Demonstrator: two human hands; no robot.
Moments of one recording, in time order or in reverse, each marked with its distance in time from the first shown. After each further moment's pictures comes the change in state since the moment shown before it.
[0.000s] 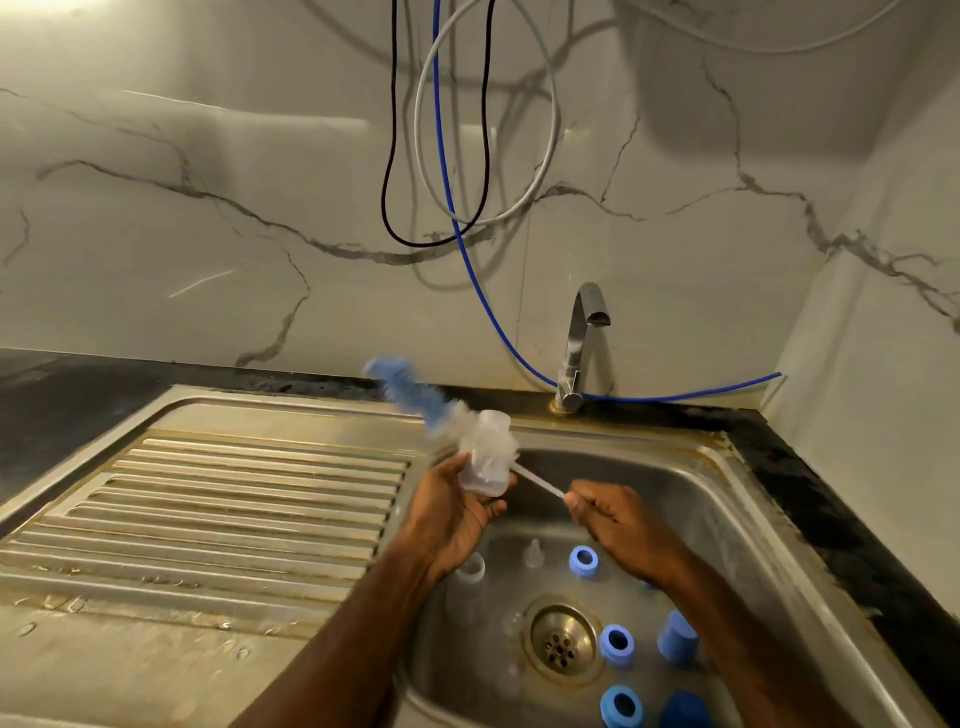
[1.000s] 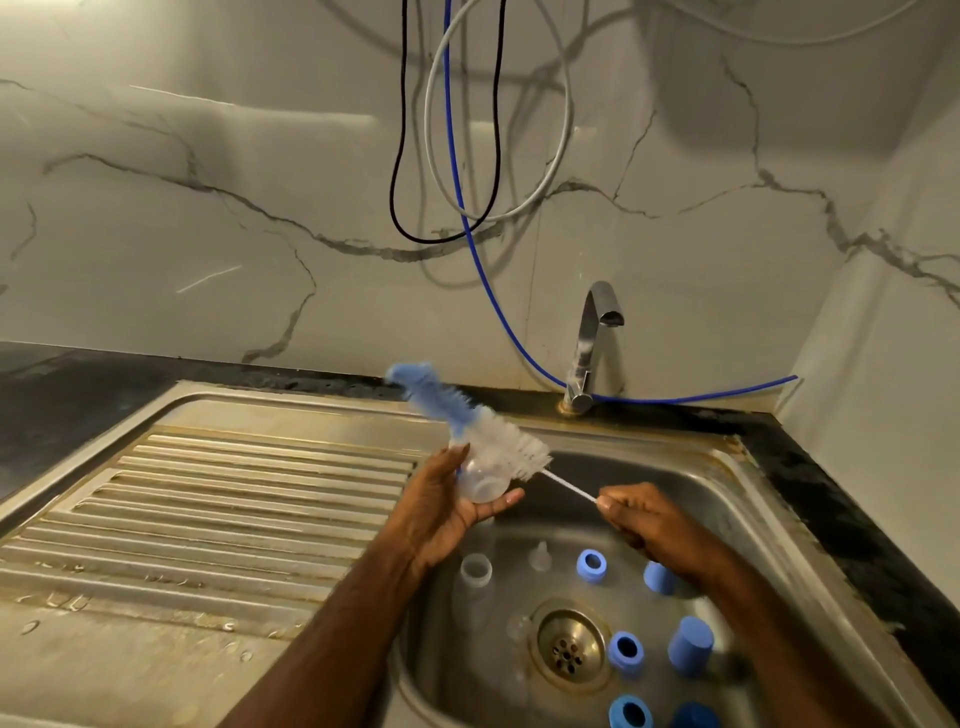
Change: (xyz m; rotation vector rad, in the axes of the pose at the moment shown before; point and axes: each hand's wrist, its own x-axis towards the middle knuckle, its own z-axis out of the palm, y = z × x) left_hand 0.012 0.014 -0.014 -0.069 -0.177 -0.030; right_hand -0.004 0.002 -0.021 0.263 -0.095 0.126
